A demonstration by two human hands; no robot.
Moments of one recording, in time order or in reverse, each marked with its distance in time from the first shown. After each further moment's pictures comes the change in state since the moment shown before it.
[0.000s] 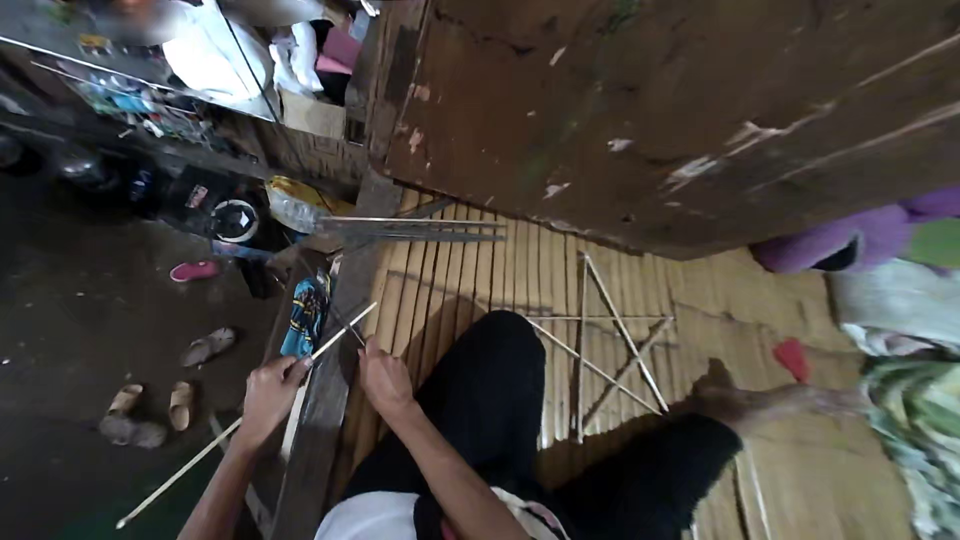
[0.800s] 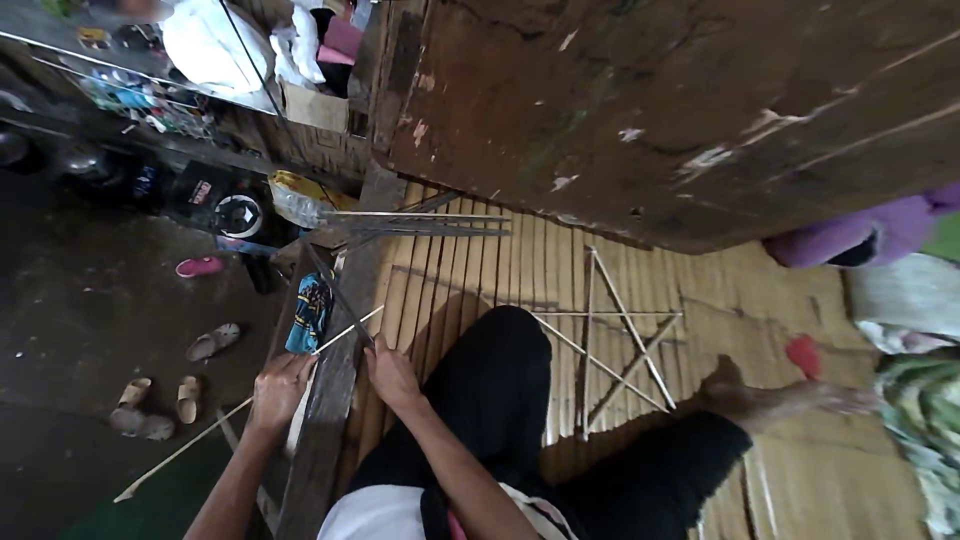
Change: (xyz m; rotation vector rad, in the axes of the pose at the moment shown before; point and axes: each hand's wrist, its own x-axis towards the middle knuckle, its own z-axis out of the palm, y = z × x) left_hand 0.001 -0.038 0.038 0.261 0.397 0.476; right_hand 0.008 0.012 0.004 0.104 -0.113 0.021
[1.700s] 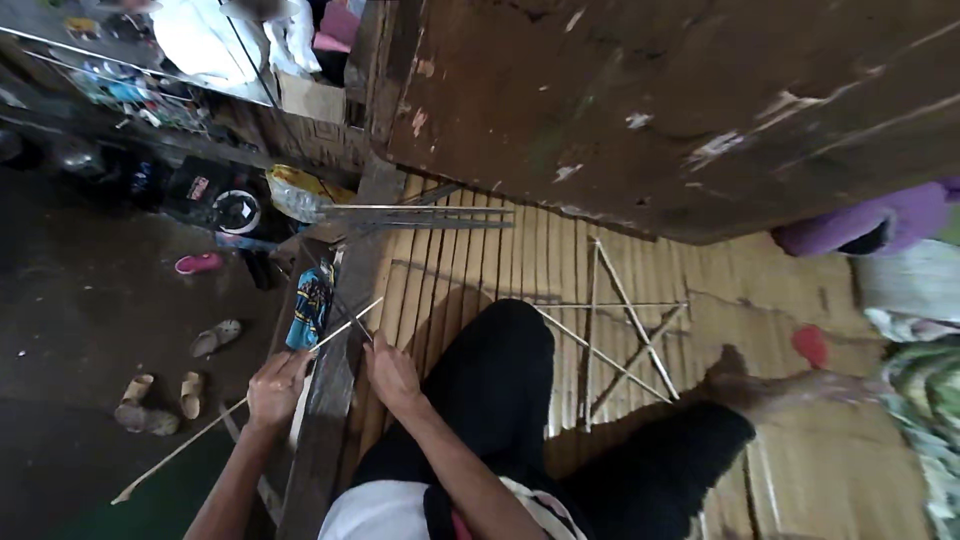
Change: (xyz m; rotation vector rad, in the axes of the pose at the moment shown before) left_hand -0.001 0.005 -0.008 0.023 0.090 0.029; right_hand -0.012 -0.006 0.000 -0.058 0.081 -0.018
